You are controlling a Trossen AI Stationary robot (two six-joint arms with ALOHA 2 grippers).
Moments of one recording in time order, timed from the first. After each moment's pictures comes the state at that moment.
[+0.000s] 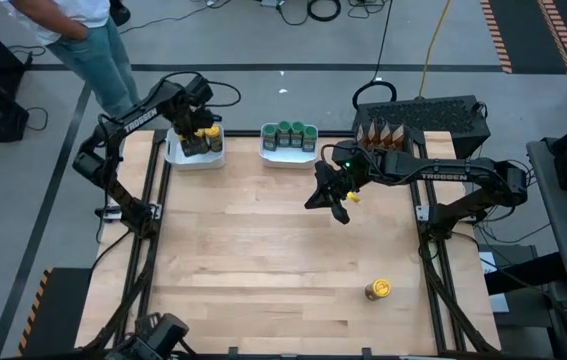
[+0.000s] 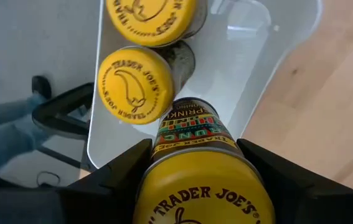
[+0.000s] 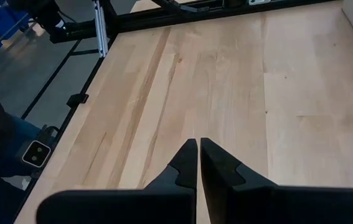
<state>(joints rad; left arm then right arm) 0.99 1.61 1.38 -1.26 -0.16 0.63 -0.24 1.38 1.03 -0.26 -0.53 -0.01</state>
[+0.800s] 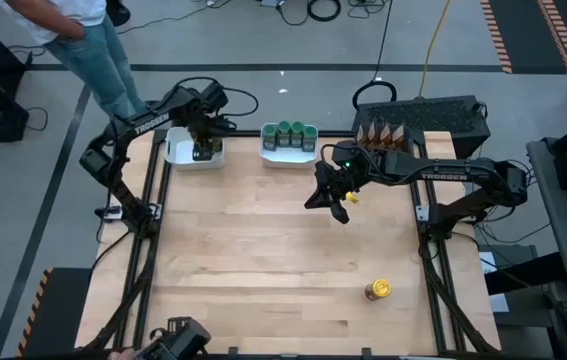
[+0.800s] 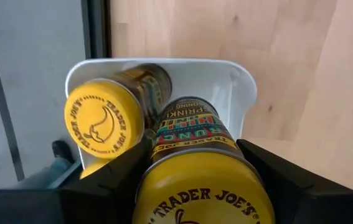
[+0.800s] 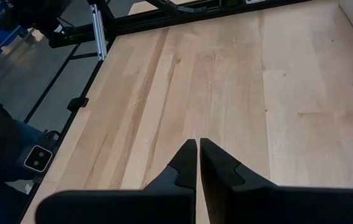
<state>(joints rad) 0.88 1.66 1.38 -1.16 -0.09 0.82 -0.24 1.38 1.03 -0.26 -0.53 0.02</state>
